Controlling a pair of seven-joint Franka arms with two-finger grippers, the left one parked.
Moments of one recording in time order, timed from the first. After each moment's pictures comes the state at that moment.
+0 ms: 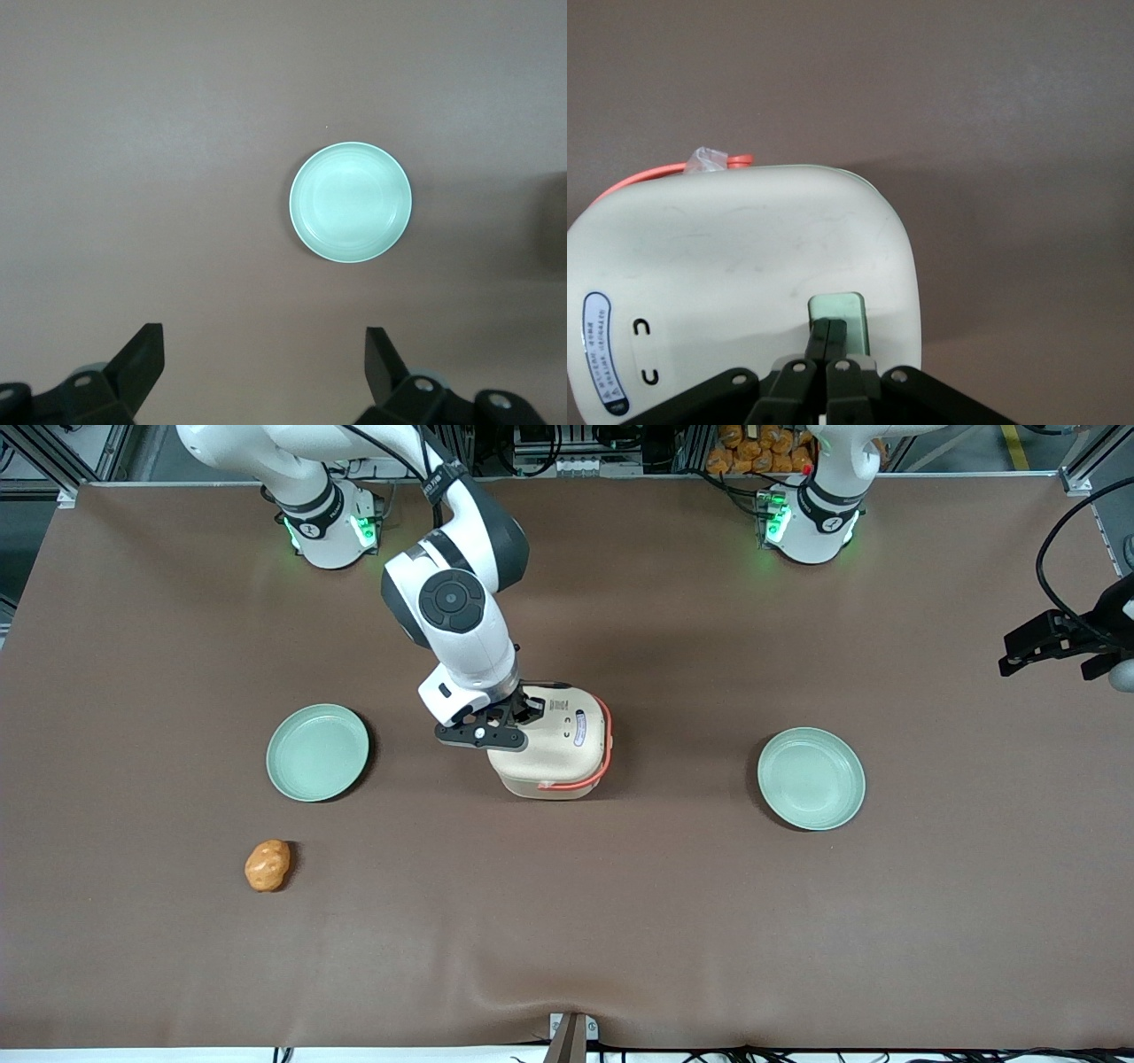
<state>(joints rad) 0.74 0.42 -0.08 -1.66 0.10 2.11 0.76</state>
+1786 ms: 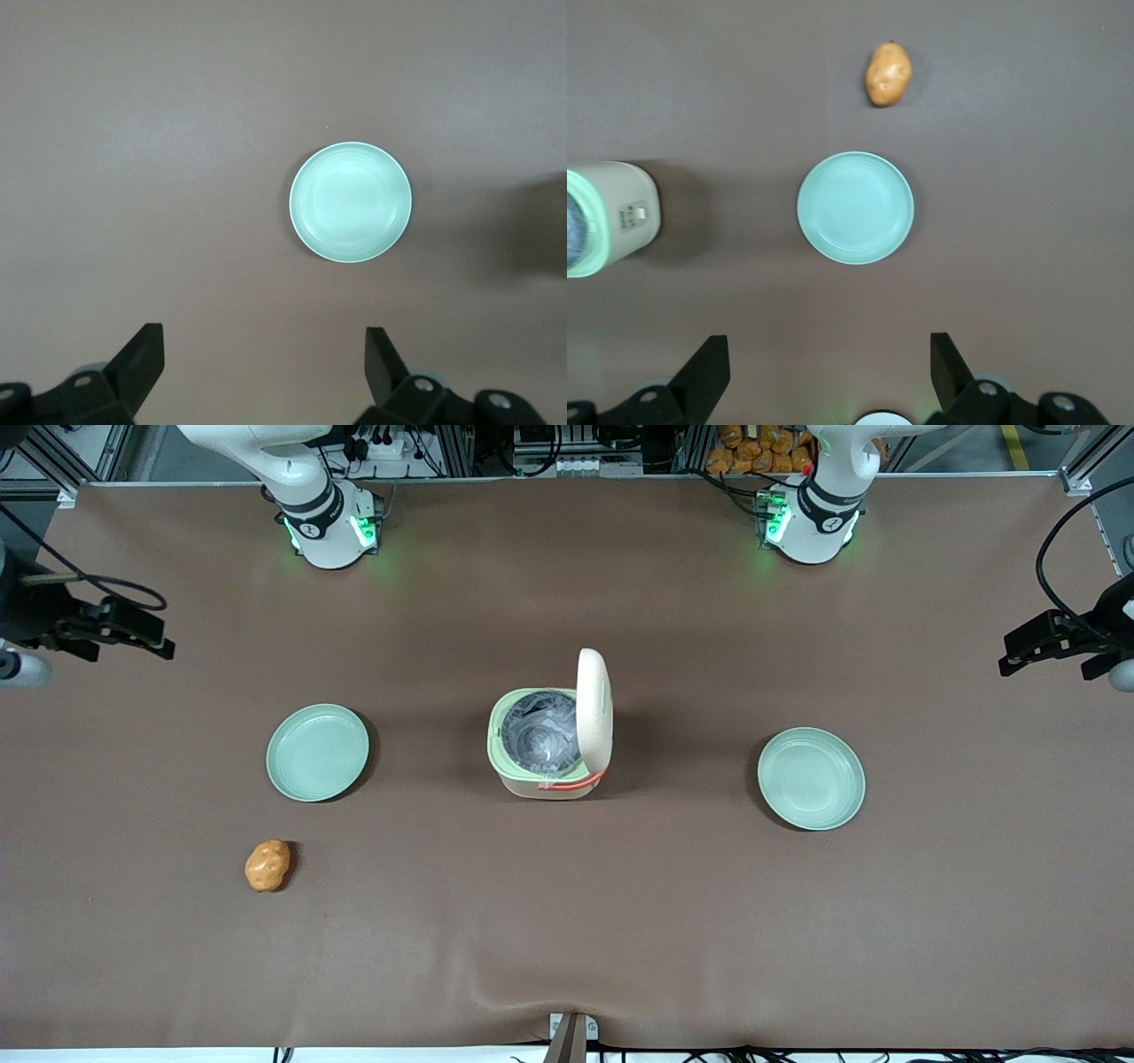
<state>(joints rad) 0.10 0.07 -0.11 -1.45 0.08 1.40 0.02</state>
